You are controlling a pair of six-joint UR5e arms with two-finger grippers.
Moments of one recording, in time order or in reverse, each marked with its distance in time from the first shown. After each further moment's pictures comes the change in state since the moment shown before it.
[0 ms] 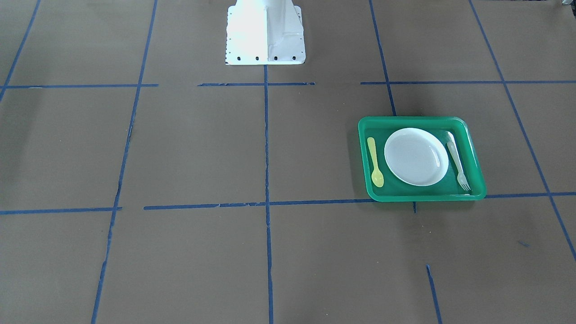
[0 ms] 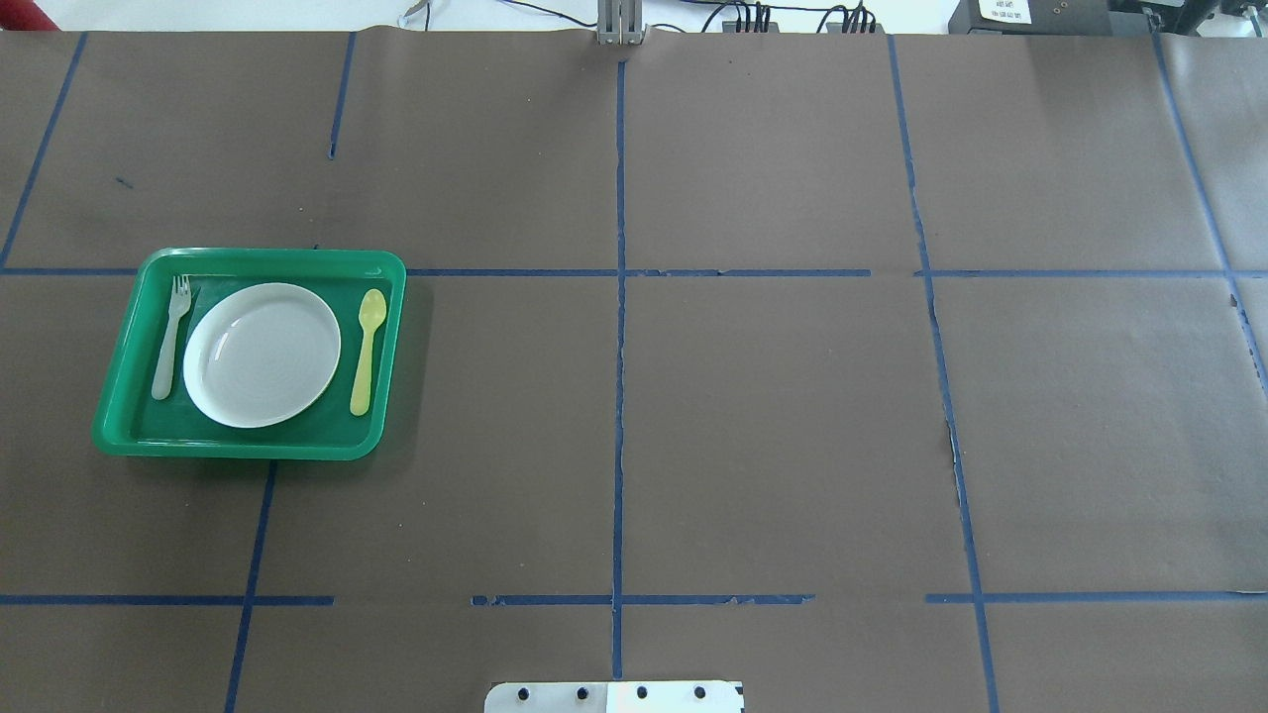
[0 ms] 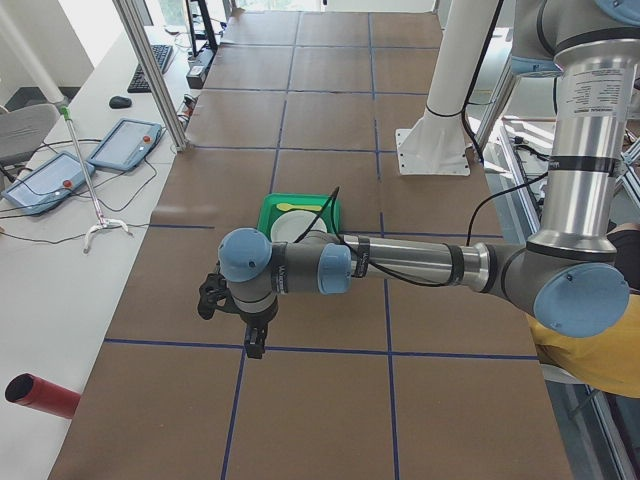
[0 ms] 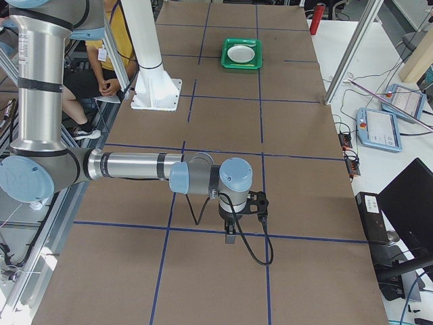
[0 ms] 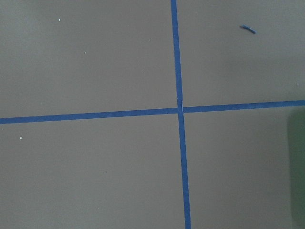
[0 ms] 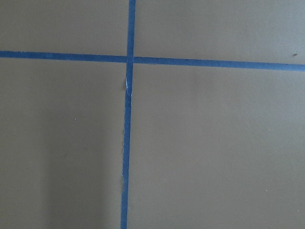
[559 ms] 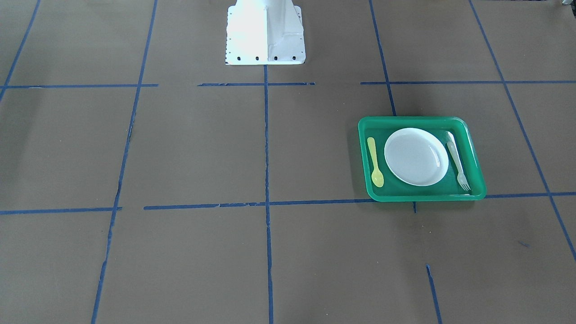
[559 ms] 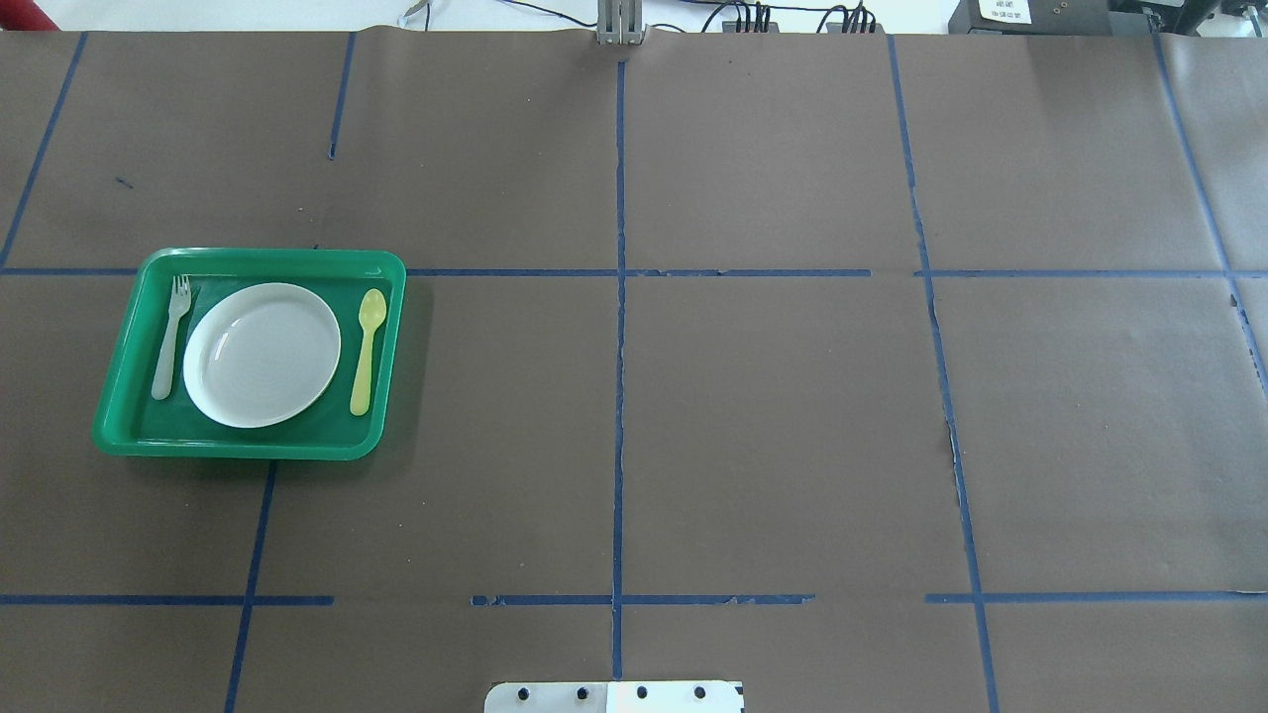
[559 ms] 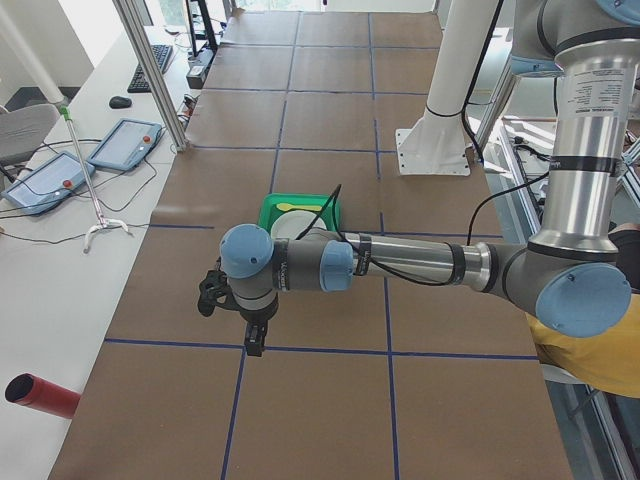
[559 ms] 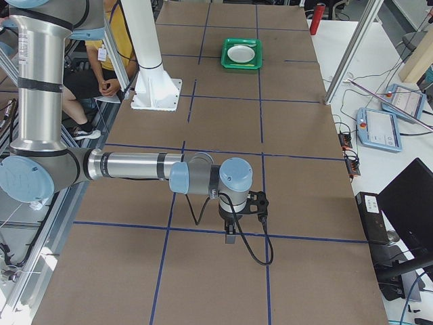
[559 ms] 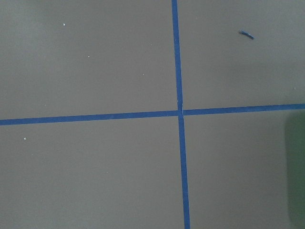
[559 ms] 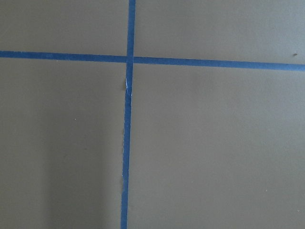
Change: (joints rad) left arm -0.004 0.004 -0.019 0.000 0.001 -0.001; right arm 0.000 0.000 0.000 0.000 0.000 0.000
